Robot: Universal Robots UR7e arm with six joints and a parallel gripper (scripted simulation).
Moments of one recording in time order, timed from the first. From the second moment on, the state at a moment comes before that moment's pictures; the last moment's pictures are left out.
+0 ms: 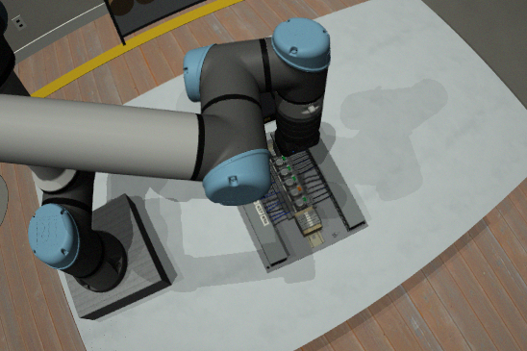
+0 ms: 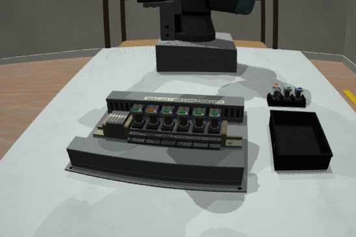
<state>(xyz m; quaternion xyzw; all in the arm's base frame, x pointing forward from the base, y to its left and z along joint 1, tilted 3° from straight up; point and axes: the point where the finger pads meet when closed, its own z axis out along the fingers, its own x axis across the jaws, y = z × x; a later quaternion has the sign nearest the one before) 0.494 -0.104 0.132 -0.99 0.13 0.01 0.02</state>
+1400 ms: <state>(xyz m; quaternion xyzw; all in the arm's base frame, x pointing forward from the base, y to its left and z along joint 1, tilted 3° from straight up) 0.479 -0.144 0.024 -0.99 0.13 0.01 0.03</state>
